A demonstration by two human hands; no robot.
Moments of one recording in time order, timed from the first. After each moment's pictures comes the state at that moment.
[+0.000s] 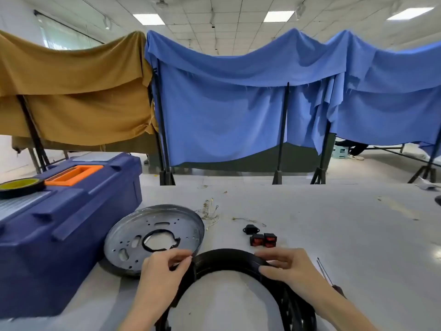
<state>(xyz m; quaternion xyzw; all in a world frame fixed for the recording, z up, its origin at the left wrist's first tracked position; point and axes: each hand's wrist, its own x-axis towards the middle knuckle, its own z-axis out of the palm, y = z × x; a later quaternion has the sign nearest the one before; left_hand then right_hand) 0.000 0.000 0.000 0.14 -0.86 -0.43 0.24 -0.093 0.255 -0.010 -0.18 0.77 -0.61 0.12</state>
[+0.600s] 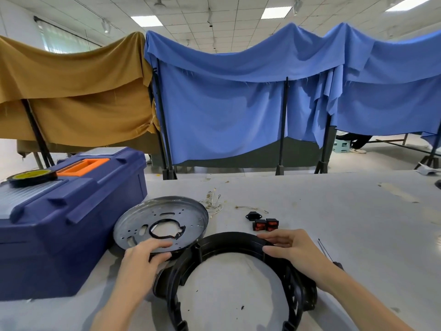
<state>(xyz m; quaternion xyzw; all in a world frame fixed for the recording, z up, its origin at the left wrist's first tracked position) 0.025 -0.045 -0.016 0.12 -0.90 -0.32 0.27 -0.091 0.255 -0.017 -0.21 0.76 -0.60 0.11</state>
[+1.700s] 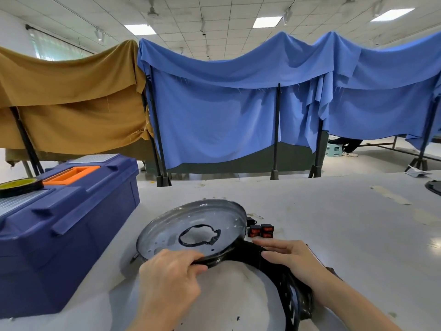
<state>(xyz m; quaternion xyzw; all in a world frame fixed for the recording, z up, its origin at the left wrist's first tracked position) 0.031 0.027 0.008 -0.04 -0.88 -0.13 0.45 -0.083 0.256 -0.015 -0.16 0.70 -0.67 0.17</state>
